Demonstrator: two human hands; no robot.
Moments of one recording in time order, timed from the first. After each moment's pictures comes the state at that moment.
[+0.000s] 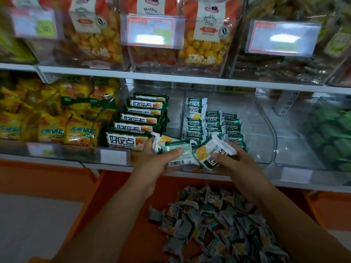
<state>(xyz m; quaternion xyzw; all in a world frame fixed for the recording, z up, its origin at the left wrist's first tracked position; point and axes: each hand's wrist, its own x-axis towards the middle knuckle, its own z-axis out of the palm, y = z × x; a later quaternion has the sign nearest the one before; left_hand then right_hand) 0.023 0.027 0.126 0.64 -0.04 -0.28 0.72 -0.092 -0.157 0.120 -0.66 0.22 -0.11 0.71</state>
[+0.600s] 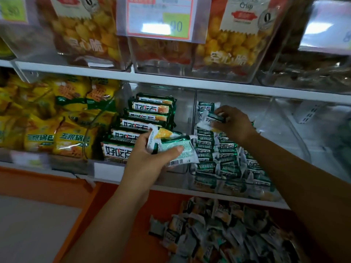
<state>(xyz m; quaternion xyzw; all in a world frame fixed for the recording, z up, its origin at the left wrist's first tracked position) 0.074 0.024 0.122 0.69 -0.07 -0.20 0.69 0.075 -0.244 0.122 -0.91 0.18 -0.17 0.34</state>
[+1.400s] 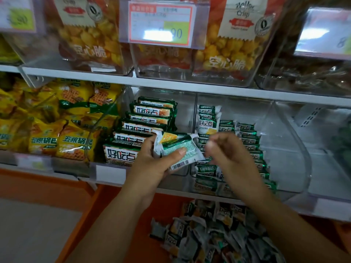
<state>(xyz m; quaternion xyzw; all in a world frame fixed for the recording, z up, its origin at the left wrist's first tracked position) 0.070 0.019 0.122 0.59 -0.09 -0.25 0.76 -0.019 -0.143 0.138 -0.80 0.10 -0.20 0.56</state>
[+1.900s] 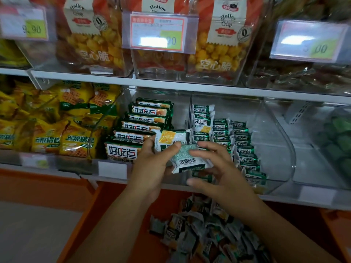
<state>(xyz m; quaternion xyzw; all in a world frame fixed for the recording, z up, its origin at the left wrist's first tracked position) 0.050 0.016 0.133 0.58 -0.07 -0.23 0.78 -0.060 -0.120 0.132 -0.85 0.02 -0.13 0.51</state>
